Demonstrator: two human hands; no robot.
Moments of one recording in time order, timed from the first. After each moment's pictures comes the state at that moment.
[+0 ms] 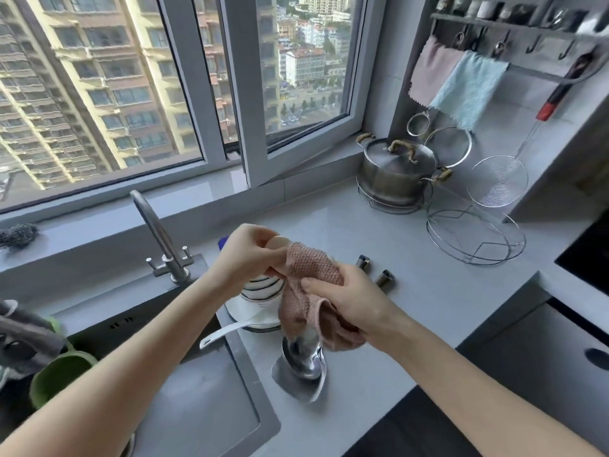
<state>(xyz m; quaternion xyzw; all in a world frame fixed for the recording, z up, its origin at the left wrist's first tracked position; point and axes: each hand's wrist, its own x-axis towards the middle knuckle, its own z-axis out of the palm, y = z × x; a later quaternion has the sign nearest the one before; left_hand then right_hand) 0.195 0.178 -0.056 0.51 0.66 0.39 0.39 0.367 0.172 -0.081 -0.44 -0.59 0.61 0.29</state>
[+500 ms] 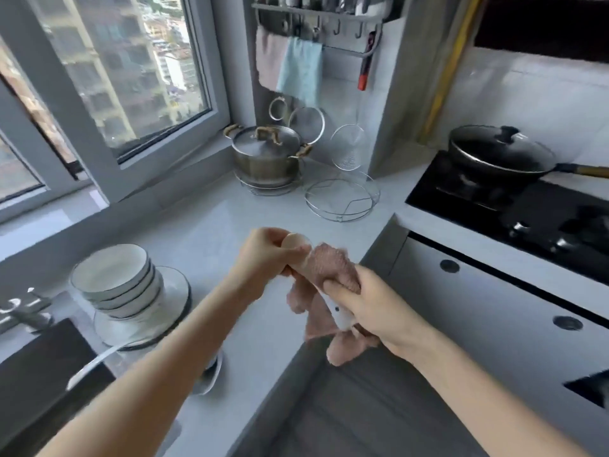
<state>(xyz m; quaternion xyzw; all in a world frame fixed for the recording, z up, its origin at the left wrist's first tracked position) 0.406 0.170 -0.070 0.58 0.55 0.34 0.50 0.561 0.087 -0.081 -0.58 -0.52 0.51 0.36</state>
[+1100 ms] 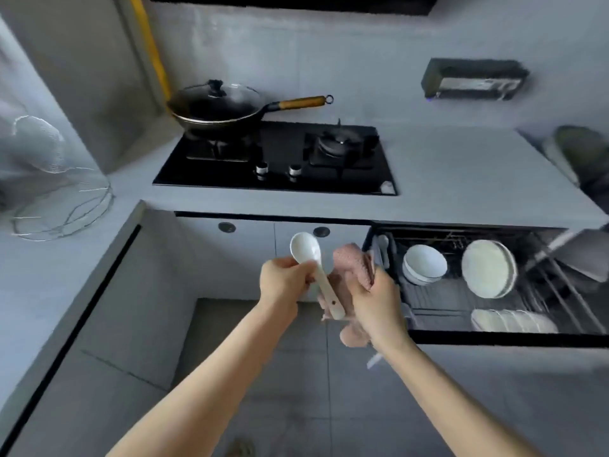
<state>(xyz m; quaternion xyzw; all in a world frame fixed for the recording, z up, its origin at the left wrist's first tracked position) 0.856 -0.065 -0.140 0.53 0.46 0.20 0.68 0.928 -0.180 -0.154 -0.83 -0.19 0.15 0.50</state>
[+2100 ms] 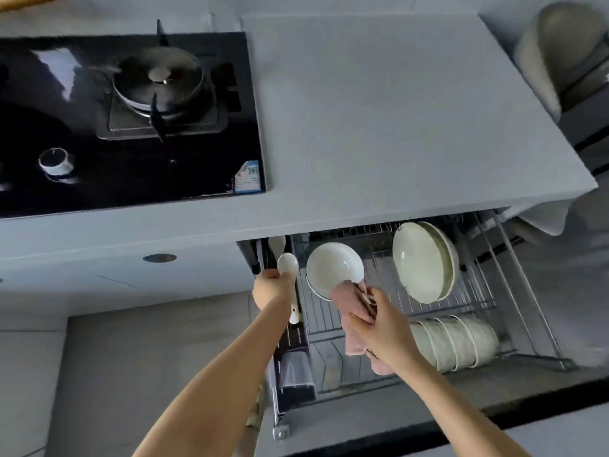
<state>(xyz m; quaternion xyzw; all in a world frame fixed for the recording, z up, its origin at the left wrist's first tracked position) 1.292 -0.111 -0.394 0.56 0.64 0.01 0.52 1.326 -0.292 -0.328 -0.90 -0.16 0.27 0.28</state>
